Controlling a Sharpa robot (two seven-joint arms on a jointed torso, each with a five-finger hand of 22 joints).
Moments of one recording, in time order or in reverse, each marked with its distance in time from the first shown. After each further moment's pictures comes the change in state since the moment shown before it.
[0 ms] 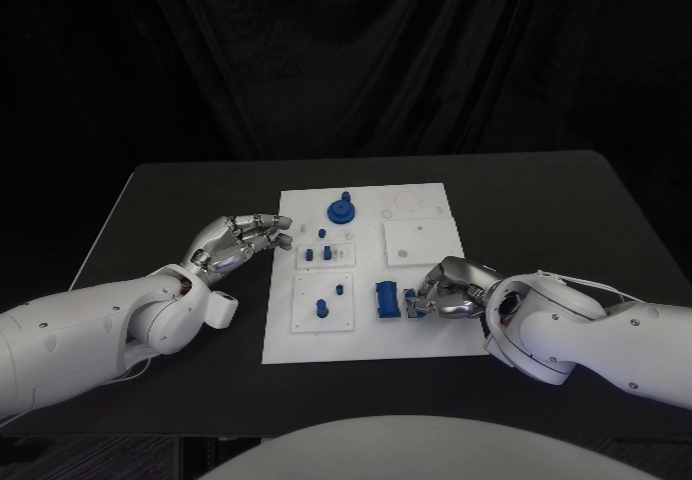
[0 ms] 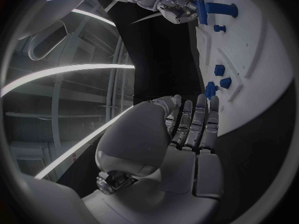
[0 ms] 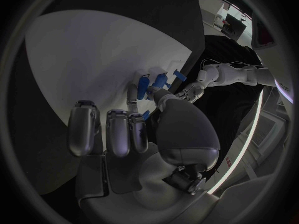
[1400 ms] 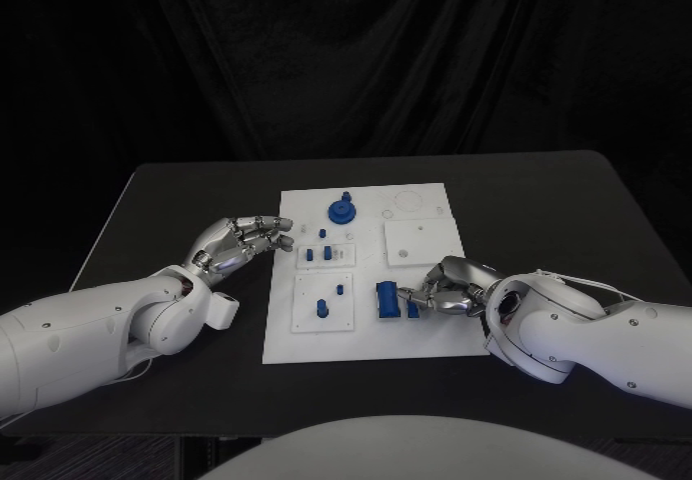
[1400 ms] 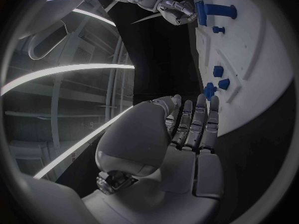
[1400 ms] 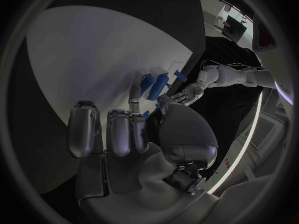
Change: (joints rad) left arm -0.006 0.004 0.000 -0.007 0.000 0.009 0.000; left_hand 0.000 0.000 0.003 0.003 0.000 0.000 0.000 0.004 -0.001 0.000 0.000 0.000 -0.002 0.000 0.000 0.000 -0.001 0.000 0.000 0.000 0.000 0.001; right arm 0.000 0.005 0.000 -0.009 -0.011 0.005 0.008; right_hand -0.173 0.086 -0.215 0.186 -0.206 0.026 -0.020 0.107 0.118 0.000 -0.018 0.000 0.000 0.001 -0.014 0.000 0.000 0.000 0.002 -0.013 0.000 0.000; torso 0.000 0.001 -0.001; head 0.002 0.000
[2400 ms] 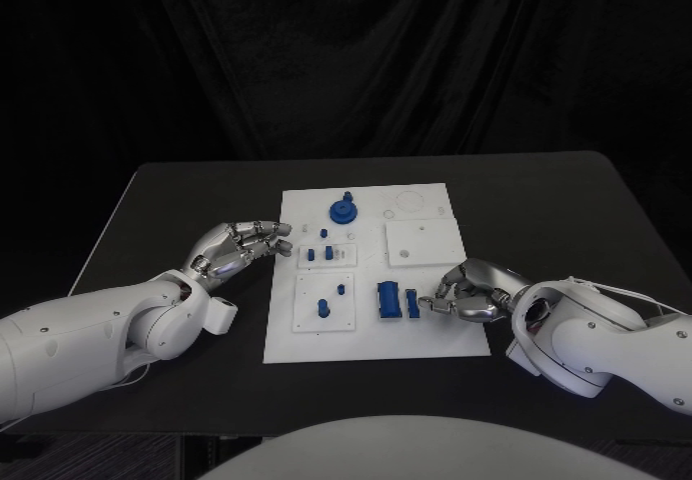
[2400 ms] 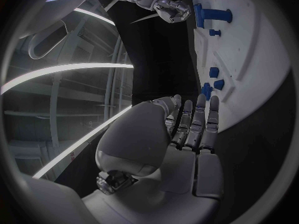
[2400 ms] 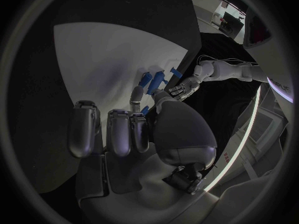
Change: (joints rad) left arm -0.015 -0.016 0.000 0.009 0.000 0.001 0.000; left_hand -0.004 0.004 0.006 0.000 0.000 0.000 0.000 0.000 0.000 0.000 0.000 0.000 -0.001 0.000 0.000 0.000 -0.001 0.000 0.000 0.000 0.000 0.001; right arm 0.000 -0.111 -0.002 0.074 0.024 -0.016 0.057; right_hand 0.169 -0.013 -0.024 -0.069 0.106 -0.048 -0.026 0.121 0.159 0.000 -0.014 0.000 0.000 -0.001 -0.008 -0.004 0.000 0.000 -0.004 -0.011 -0.003 0.000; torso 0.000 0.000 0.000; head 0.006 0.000
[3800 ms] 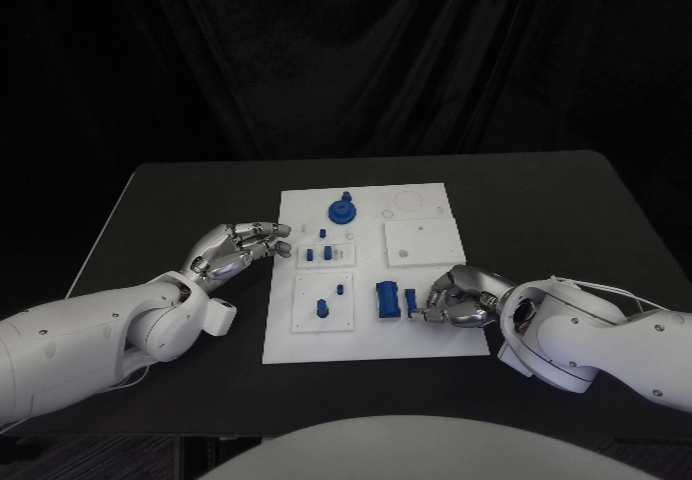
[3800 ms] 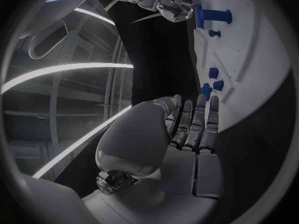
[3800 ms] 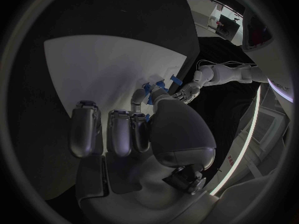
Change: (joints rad) left arm -0.003 0.003 0.000 -0.001 0.000 0.000 0.000; left_hand 0.000 0.000 0.000 0.000 0.000 0.000 0.000 0.000 0.000 0.000 0.000 0.000 -0.001 -0.004 0.004 0.004 -0.002 0.000 0.000 0.000 0.000 0.001; right arm -0.007 0.046 0.000 -0.037 0.025 0.067 -0.007; right_hand 0.090 0.002 -0.016 -0.033 -0.065 -0.016 -0.016 0.084 0.100 0.000 -0.014 0.000 0.000 0.002 -0.020 0.000 0.000 0.000 0.000 -0.014 0.000 0.000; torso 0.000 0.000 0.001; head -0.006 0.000
